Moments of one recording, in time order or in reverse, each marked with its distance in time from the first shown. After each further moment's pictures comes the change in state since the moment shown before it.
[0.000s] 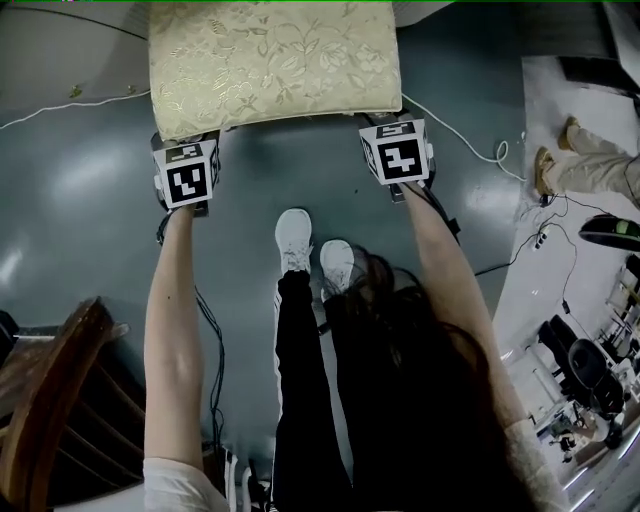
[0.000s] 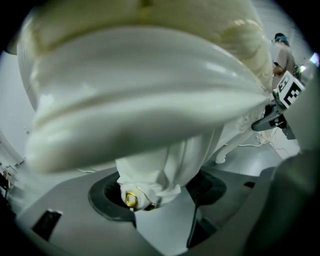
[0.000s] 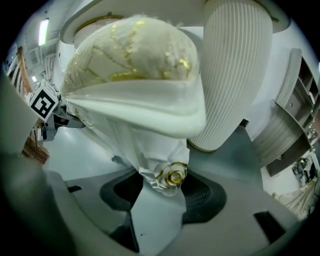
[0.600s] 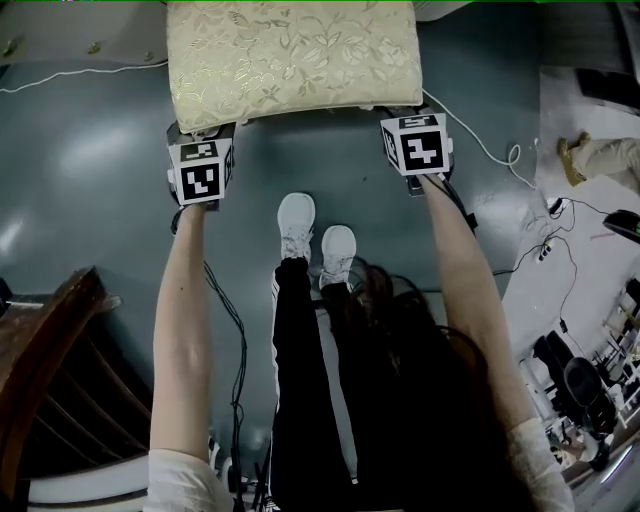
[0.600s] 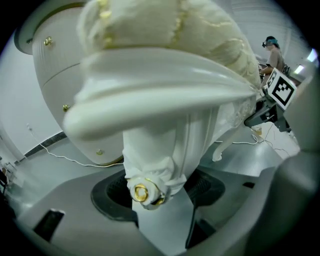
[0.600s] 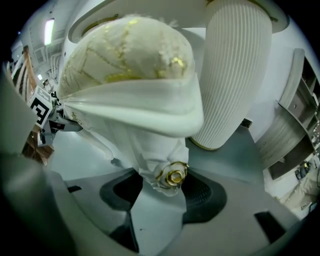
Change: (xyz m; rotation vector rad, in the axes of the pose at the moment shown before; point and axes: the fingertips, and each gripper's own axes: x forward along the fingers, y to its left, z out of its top) left arm -0.004 -0.008 -0.005 0.005 -0.056 -0.012; right arm 0.006 -0.012 0.009 -0.021 -0.016 0.012
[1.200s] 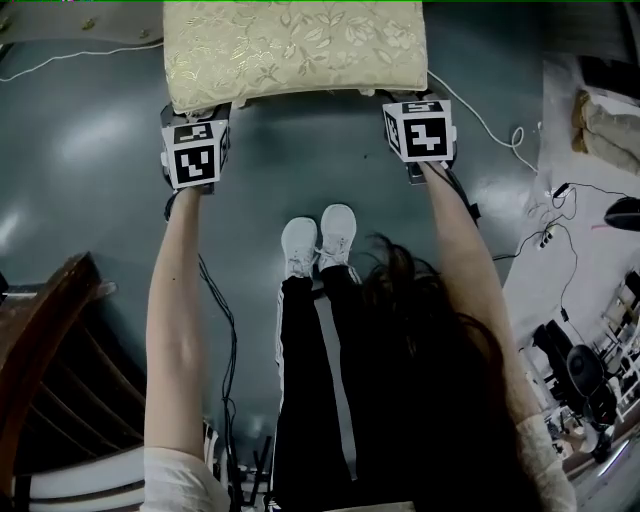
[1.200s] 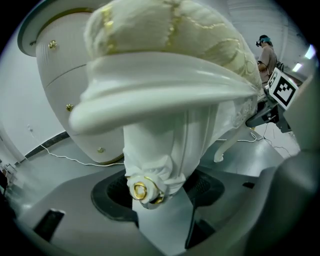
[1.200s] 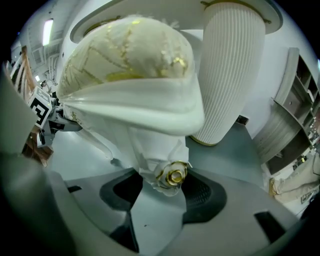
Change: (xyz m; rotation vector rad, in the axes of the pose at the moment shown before) left arm 0.003 0.005 0.001 0.025 -0.017 0.000; right arm -0.001 0.004 -0.002 0.025 -0.010 -0.026
